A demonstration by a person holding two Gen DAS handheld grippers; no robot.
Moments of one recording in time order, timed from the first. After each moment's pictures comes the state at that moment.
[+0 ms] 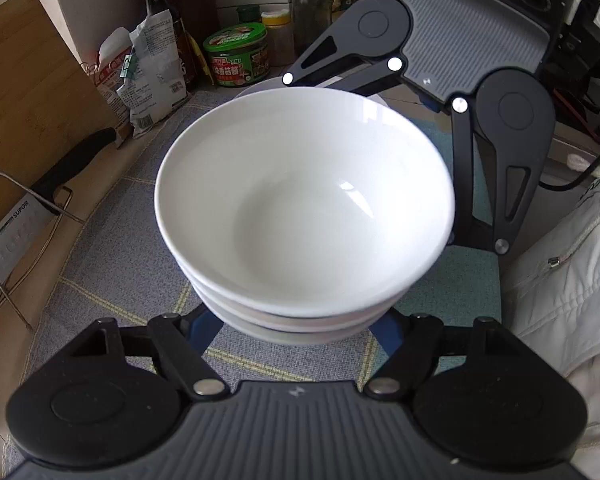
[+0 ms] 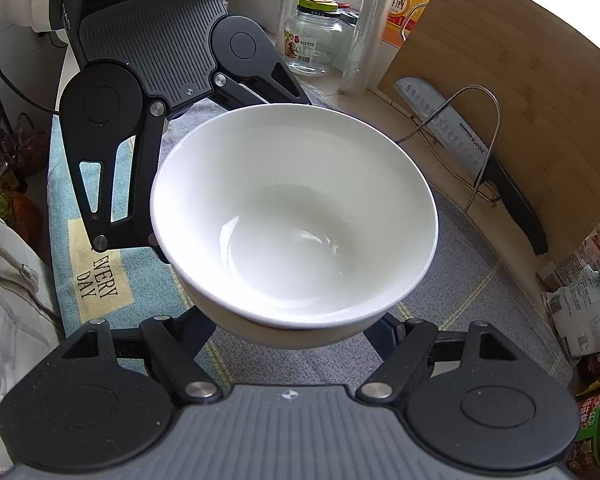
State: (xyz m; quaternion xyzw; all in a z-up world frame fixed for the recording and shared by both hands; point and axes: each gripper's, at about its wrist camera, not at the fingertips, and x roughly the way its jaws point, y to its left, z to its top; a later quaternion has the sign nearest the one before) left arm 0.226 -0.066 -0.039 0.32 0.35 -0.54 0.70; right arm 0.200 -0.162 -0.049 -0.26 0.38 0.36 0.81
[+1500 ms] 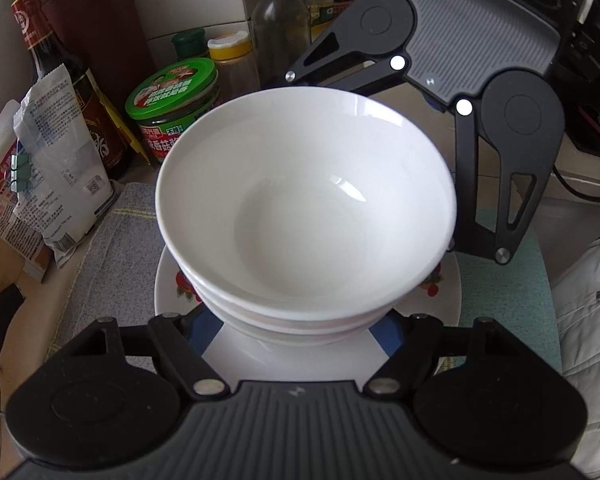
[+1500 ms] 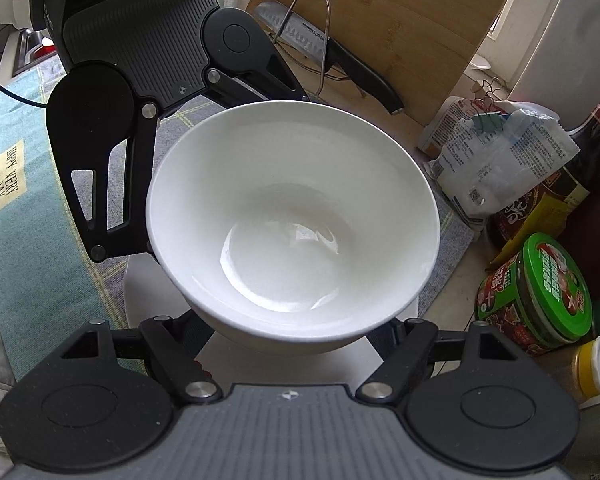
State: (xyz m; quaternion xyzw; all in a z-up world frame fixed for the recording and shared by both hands) left arm 0.274 -0.234 -0.071 0.34 0.32 -0.58 0.67; right arm 0.223 -0.331 -0.071 -0.24 0.41 0.28 0.83
